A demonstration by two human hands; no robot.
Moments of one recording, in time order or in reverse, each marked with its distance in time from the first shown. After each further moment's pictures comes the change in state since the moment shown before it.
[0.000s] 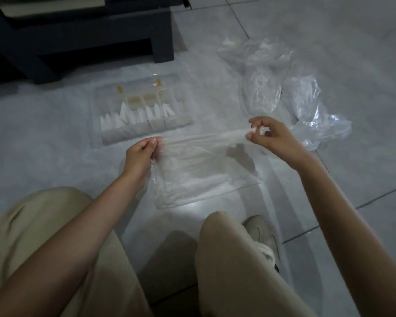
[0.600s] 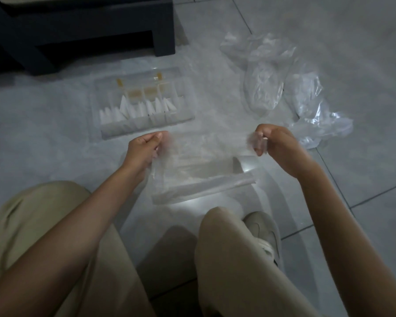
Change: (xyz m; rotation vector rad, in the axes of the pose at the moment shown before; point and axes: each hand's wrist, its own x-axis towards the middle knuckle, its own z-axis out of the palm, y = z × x) left_hand -0.007 0.013 0.004 0.038 -0.089 -0.056; right_hand -0.025 -0.014 0.009 0.405 -0.229 -0.161
